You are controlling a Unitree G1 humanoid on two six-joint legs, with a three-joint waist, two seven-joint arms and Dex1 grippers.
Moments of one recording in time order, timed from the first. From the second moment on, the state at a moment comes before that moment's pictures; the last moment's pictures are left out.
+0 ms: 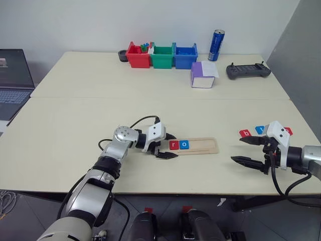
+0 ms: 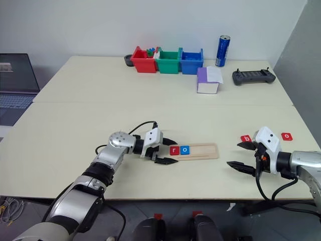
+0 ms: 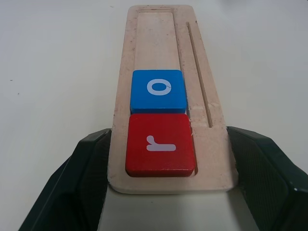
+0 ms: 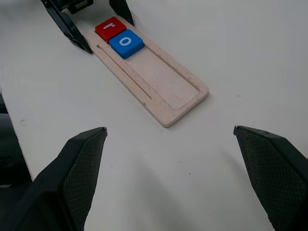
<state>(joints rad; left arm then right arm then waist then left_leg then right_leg) -0.74 0.36 -0.27 0.75 -0.05 -0.18 -1.30 -0.09 -0.93 -0.20 -0.35 0.50 0.67 1.00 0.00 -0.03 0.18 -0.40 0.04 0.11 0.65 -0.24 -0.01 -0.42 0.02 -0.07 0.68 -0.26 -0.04</state>
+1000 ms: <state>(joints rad) -0.74 0.46 -0.18 0.60 -0.14 0.04 -1.39 -0.13 -0.92 -0.29 -0.29 0.56 0.68 0.98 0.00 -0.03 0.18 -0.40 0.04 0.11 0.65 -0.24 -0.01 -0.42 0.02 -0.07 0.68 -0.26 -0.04</state>
